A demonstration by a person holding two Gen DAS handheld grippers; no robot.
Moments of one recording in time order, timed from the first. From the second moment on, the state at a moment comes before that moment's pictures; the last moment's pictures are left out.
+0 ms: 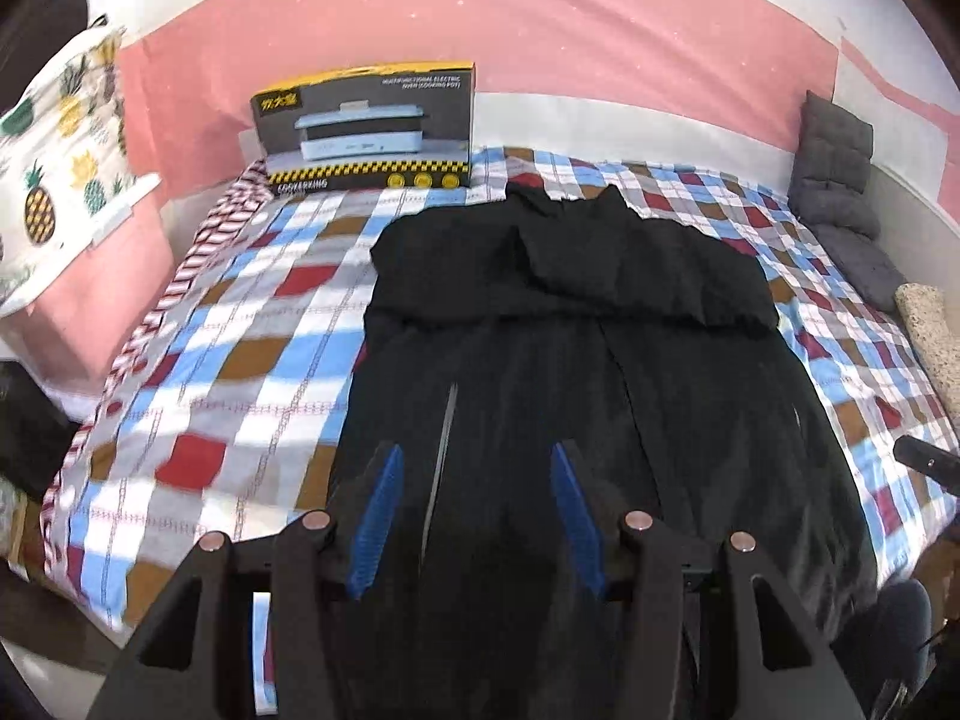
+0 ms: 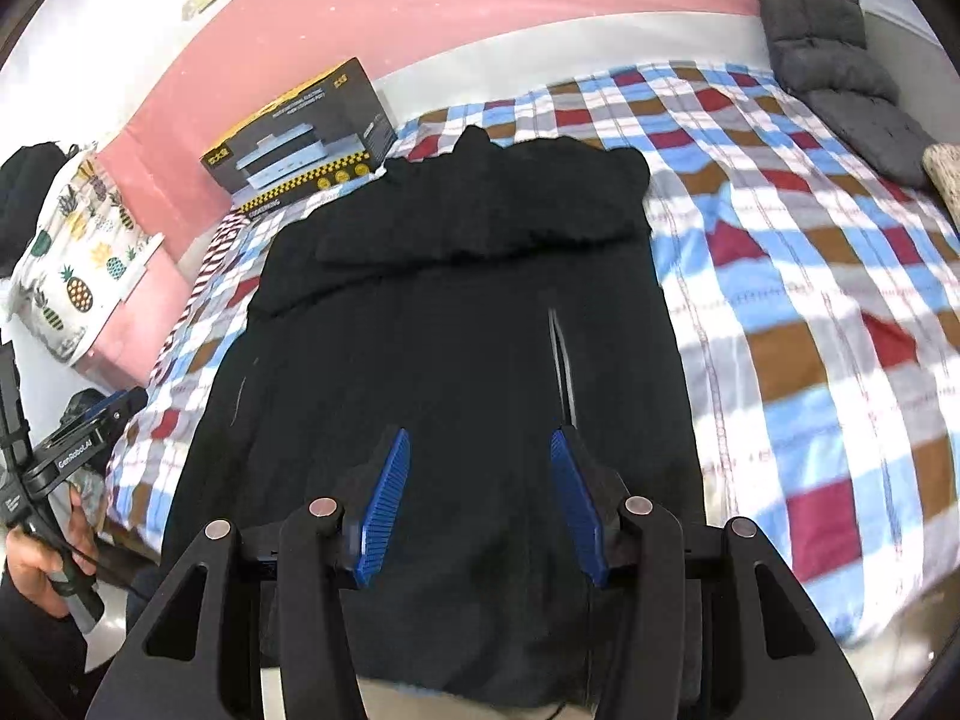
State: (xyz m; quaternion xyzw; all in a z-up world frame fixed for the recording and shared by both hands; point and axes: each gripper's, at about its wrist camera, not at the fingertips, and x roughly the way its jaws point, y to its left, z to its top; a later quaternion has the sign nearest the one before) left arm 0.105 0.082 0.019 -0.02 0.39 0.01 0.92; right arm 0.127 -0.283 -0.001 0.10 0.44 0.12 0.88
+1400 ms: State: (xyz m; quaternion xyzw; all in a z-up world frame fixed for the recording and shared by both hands) left arm 0.076 0.174 -0.112 -0.12 0.52 0.05 0.84; right arm 0.107 -0.378 -0.122 0.21 0.53 0.04 0.82
